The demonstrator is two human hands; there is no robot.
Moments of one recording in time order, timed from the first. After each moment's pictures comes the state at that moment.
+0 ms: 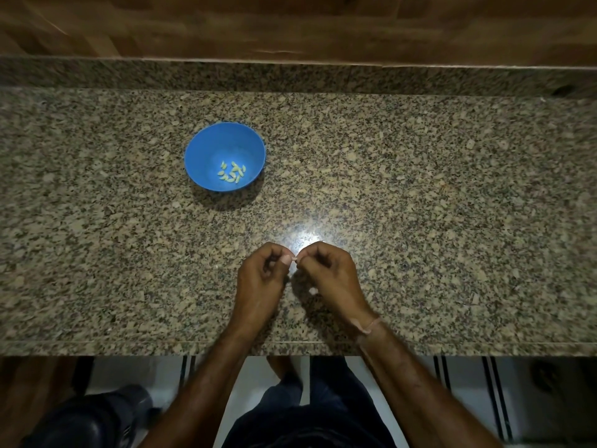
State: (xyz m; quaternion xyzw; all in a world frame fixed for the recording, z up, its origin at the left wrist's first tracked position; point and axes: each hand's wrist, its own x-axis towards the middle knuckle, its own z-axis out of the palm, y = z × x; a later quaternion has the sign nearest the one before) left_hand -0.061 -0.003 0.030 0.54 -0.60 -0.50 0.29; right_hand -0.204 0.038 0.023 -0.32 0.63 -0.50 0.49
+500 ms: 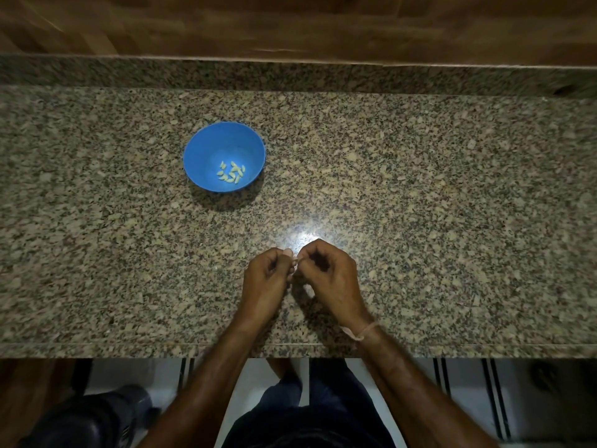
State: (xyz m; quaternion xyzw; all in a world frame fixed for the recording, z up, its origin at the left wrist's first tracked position) left_hand -0.071 -0.006 0.025 0.56 -0.52 -0.58 0.27; right_hand -0.203 0.039 0.013 -0.39 0.65 -0.50 0.42
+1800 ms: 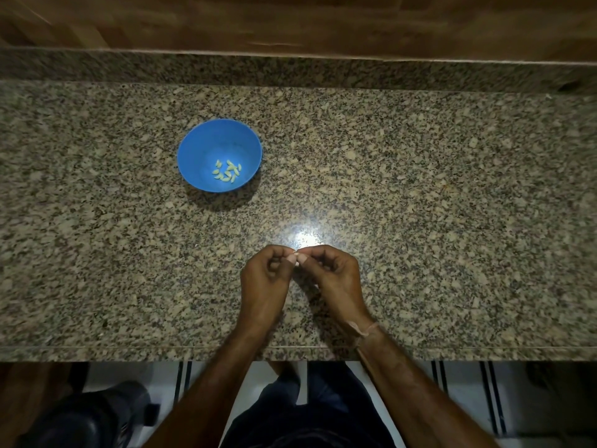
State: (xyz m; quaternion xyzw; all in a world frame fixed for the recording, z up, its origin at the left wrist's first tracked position) left_hand -0.081 -0.004 0.025 0.60 -0.56 -0.50 0.29; right_hand -0.202 0.038 0.014 -0.17 0.58 -0.58 0.54
